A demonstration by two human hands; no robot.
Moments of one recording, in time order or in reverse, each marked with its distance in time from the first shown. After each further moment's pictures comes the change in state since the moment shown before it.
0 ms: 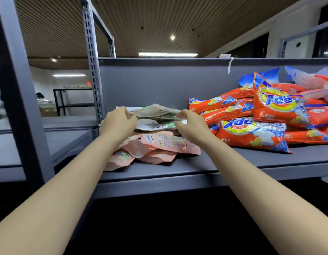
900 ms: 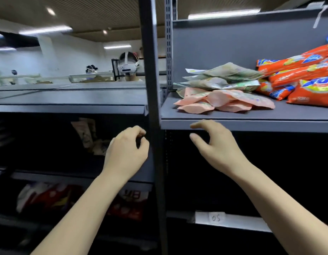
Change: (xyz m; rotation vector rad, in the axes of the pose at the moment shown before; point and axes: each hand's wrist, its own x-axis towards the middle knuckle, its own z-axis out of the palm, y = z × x) left_hand -0.224 -0.156 -0.142 0.078 0.065 0.068; right_hand -0.214 -0.126 0.067 0.101 -0.155 -0.279
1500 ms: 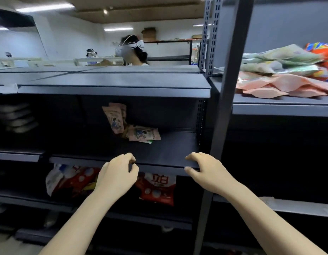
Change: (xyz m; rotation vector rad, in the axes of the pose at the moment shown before) left_hand -0.051 -0.223 -0.079 0.226 -0.323 -0.216; right_hand -0.032 -0.109 0.192 -0.149 -0.435 0.156
